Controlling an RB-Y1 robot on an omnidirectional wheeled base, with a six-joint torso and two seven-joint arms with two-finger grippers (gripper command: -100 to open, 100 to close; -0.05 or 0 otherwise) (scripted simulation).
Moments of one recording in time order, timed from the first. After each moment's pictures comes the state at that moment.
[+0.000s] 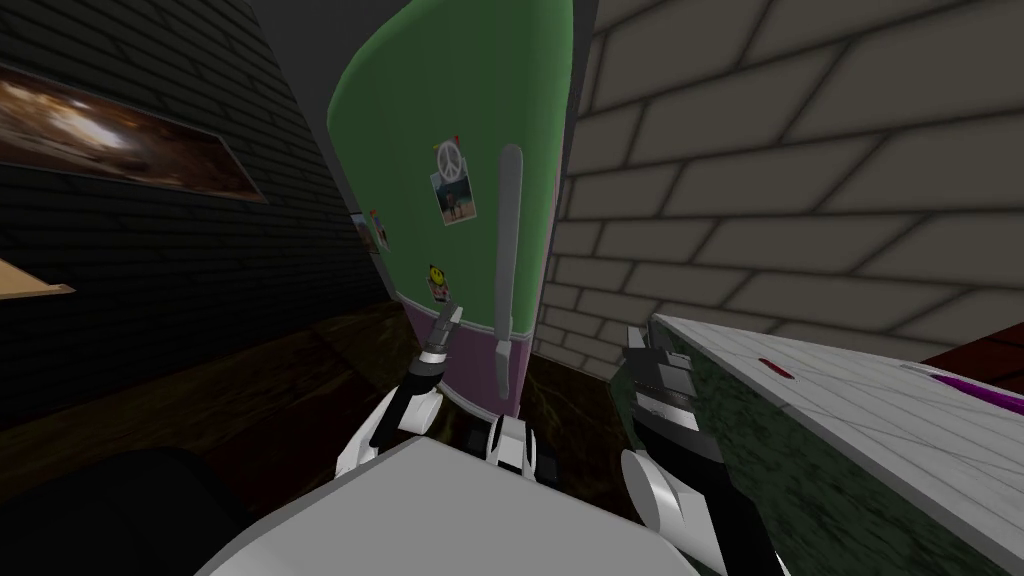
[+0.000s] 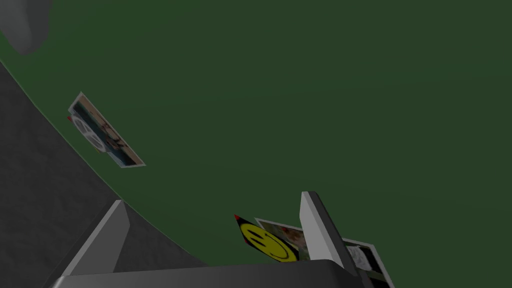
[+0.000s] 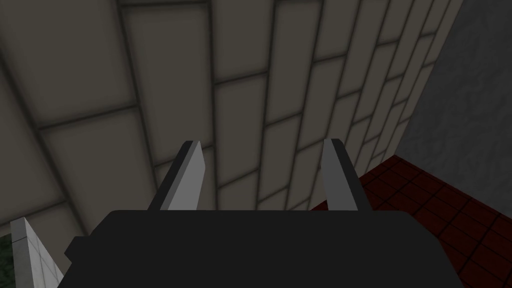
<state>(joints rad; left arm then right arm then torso) 0.46 0.13 -0.02 -2.21 -0.04 -0.55 -0.14 0.48 -0.05 -0.02 -2.37 -0.10 -0.35 0.15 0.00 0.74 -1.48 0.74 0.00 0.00</state>
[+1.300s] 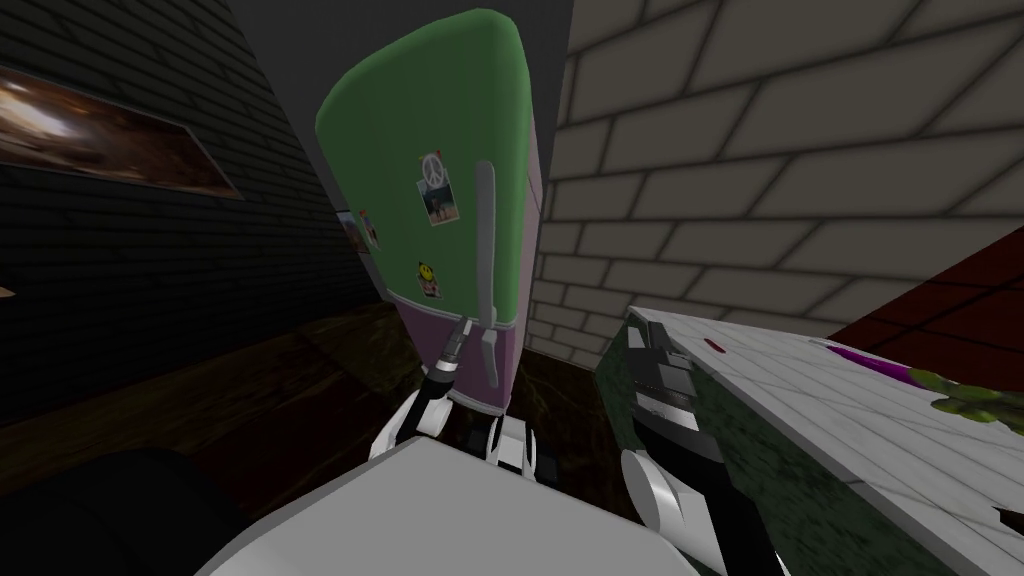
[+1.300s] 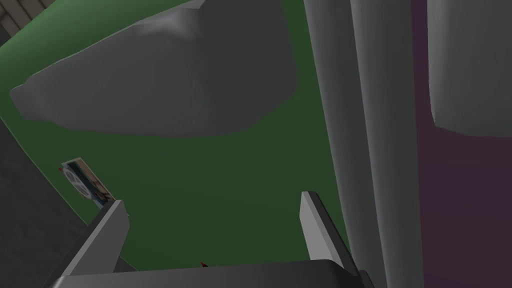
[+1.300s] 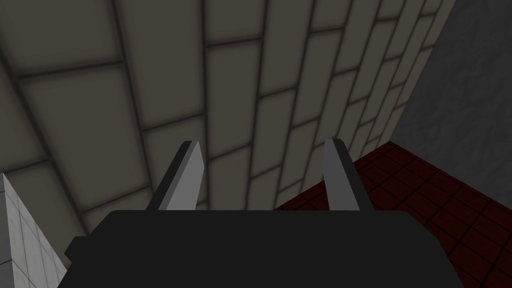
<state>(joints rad) 0.40 0.12 -0.07 -1.92 -0.05 -0.69 -0.14 0.48 -0.05 -0.02 -2.37 -0.10 -0.35 0.15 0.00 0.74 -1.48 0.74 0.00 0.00</state>
